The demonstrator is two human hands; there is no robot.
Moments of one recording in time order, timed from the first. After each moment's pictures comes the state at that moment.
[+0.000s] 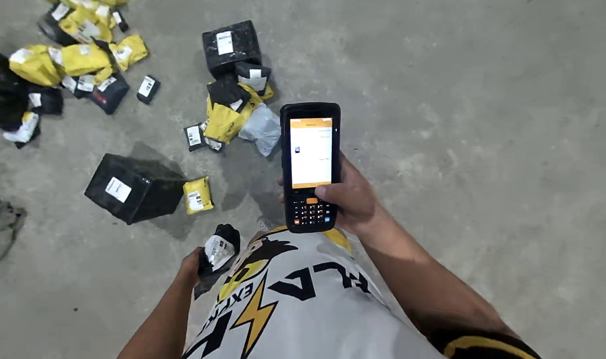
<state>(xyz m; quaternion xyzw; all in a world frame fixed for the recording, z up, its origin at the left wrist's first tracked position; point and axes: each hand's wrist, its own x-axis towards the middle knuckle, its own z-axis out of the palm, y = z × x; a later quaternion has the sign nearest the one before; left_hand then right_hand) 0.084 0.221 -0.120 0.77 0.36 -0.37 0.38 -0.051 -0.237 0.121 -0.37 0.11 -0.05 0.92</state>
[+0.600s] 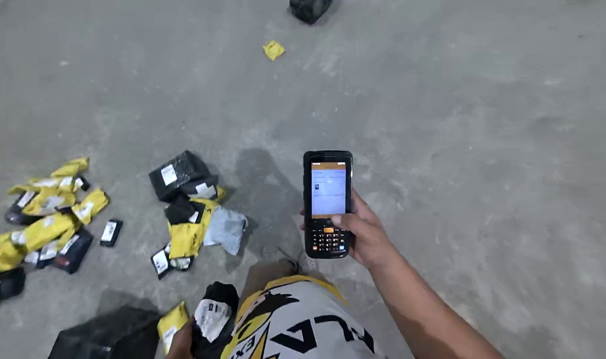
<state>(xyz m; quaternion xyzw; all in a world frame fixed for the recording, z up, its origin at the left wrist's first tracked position) 0.137 -0.121 -0.078 0.85 0.17 -0.38 0.31 -0.156 -0.557 0.139 -0.41 0.17 -0.32 0.84</state>
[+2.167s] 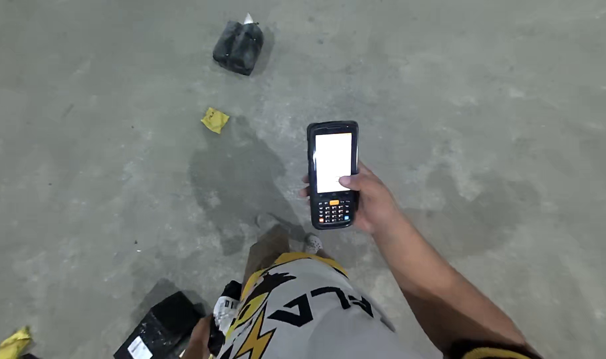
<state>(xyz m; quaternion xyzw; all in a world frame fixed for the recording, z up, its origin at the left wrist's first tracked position) 0.434 -1.052 -0.077 0.86 0.10 -0.48 0.16 0.052 -1.458 0.166 -0.31 0.25 -0.39 0.83</state>
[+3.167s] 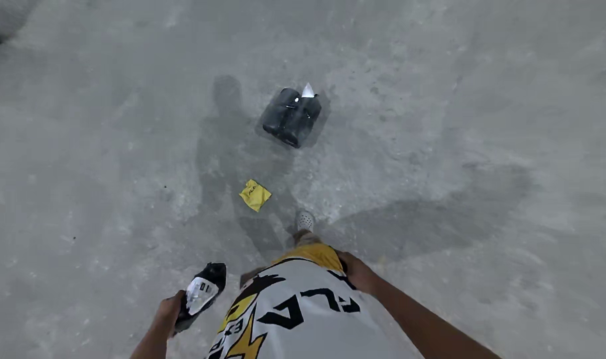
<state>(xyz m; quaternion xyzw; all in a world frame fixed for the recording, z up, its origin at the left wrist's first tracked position) 0.908 -1.772 -0.021 0.92 0.05 -0.38 0.13 0.368 -2.022 -0.057 -0.68 0.46 0.13 0.56</state>
